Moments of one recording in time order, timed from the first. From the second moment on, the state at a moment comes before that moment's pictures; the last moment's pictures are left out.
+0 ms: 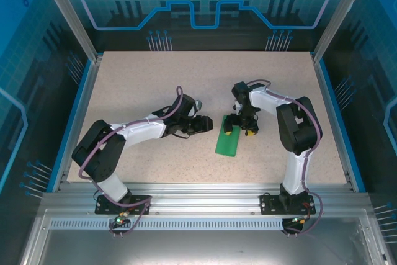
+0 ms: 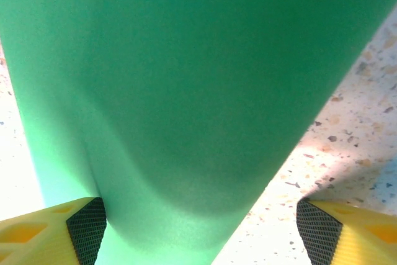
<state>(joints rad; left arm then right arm) -0.61 1.67 0.95 -0.13 0.37 -0.79 0.37 1.97 1.32 -1.01 -0.21 0.36</state>
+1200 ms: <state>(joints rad) -0.69 1.93 1.09 -0.13 0.48 -0.80 0.37 1.98 1.32 -1.01 -0.21 0.37</state>
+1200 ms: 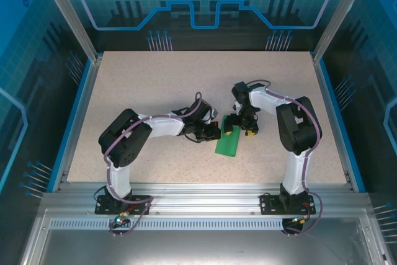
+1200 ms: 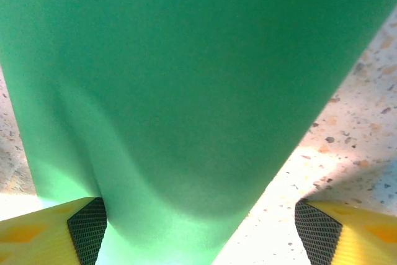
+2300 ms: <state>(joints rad) -0.69 1.98 1.10 -0.13 0.48 -0.82 0.22 1.55 0.98 -0.62 -0.48 0.48</state>
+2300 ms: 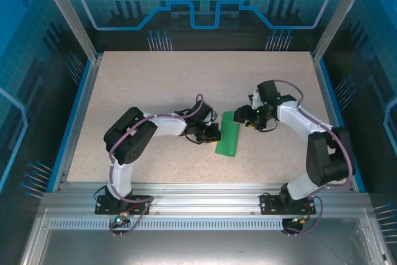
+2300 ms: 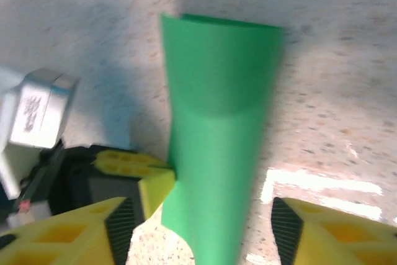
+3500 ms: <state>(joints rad) -0.69 2.01 1.15 -0.16 0.50 -0.79 0.19 1.68 0.74 -0.30 -0.73 0.49</state>
